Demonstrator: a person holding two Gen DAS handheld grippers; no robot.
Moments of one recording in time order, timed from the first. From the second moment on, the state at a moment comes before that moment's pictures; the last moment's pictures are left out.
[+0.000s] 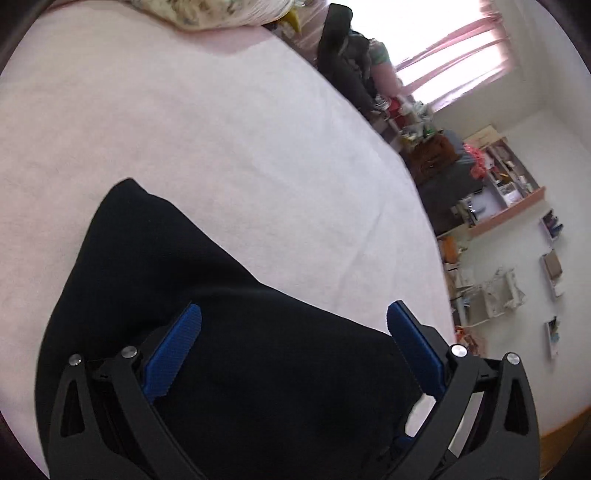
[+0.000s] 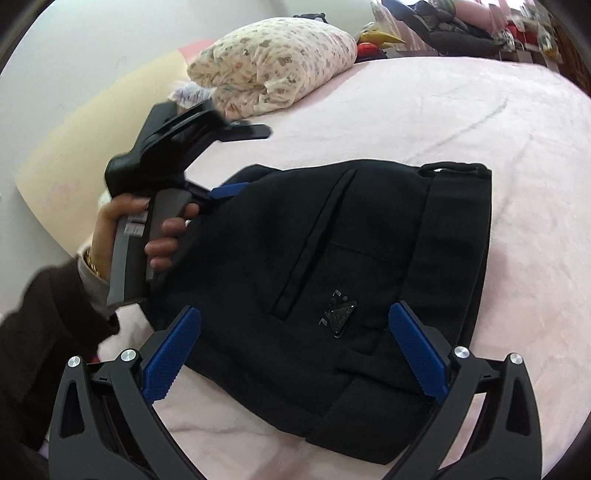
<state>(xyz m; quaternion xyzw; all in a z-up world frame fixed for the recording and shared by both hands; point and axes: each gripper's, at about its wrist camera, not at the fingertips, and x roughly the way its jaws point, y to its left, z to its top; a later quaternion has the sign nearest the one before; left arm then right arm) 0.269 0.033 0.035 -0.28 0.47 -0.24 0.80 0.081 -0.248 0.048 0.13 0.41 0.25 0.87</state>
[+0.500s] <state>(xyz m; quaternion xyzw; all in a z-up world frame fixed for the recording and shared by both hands) 0.215 0.140 0.044 -0.22 0.56 -0.20 0.78 0.139 -0.339 0.011 0.32 0.55 0.18 0.75</state>
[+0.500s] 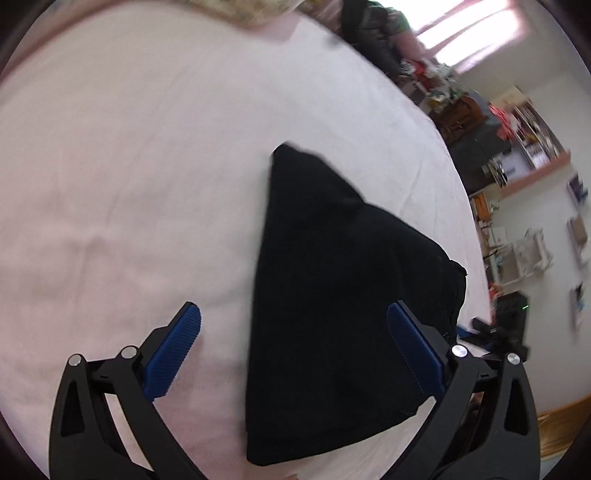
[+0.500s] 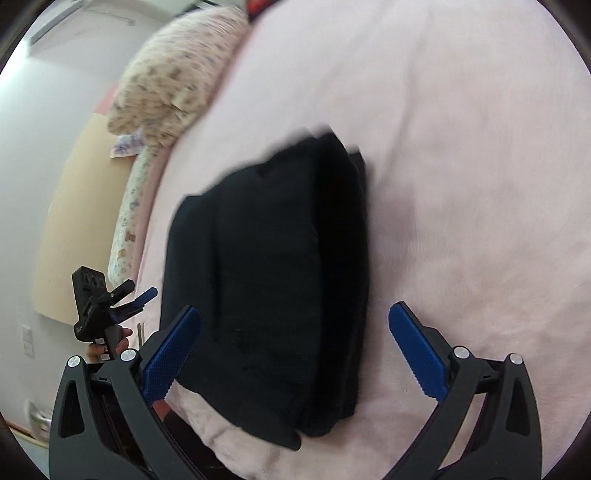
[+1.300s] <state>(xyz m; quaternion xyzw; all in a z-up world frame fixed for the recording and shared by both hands) 0.227 0.097 0.000 -0.20 0.64 -0.25 0.69 0.149 -0.308 0.004 0.32 0.51 0.33 0.73</state>
